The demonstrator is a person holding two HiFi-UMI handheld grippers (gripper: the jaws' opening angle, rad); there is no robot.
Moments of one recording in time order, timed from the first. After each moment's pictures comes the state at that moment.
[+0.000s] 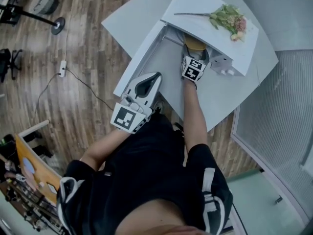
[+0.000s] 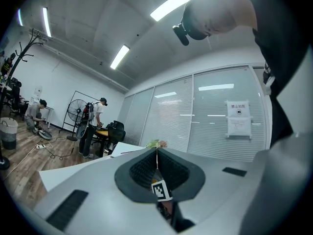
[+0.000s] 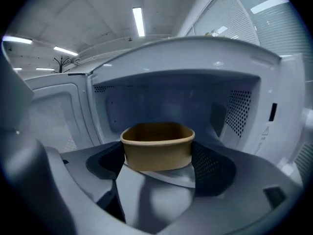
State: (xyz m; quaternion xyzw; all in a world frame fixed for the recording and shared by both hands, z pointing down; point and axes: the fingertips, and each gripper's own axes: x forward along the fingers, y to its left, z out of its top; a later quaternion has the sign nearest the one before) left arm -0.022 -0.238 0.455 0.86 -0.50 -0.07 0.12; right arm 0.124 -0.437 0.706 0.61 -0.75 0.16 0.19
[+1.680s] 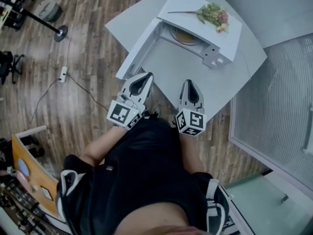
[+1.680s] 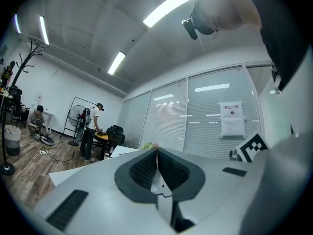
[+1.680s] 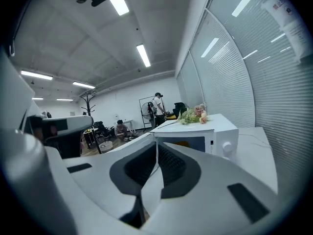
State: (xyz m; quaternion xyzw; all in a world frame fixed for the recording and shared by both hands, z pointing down) left arm -0.011 -0.135 0.425 0.86 -0.50 -0.06 0.08; right arm 0.135 -0.158 0.481 0.55 -0.82 0.15 0.06
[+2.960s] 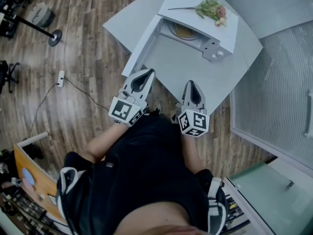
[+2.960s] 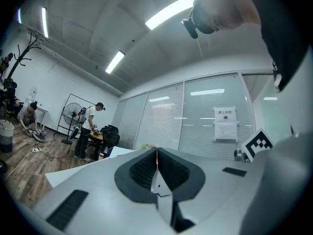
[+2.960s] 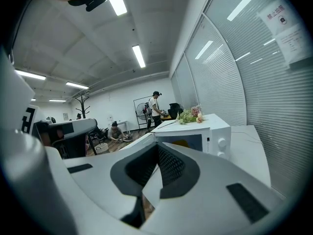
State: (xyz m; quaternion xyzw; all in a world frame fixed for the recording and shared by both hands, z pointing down) left arm -0.041 -0.120 0.416 0.88 -0.47 -0.08 0.09; right arm 0.114 -0.119 0.466 0.58 -0.79 0.16 0.05
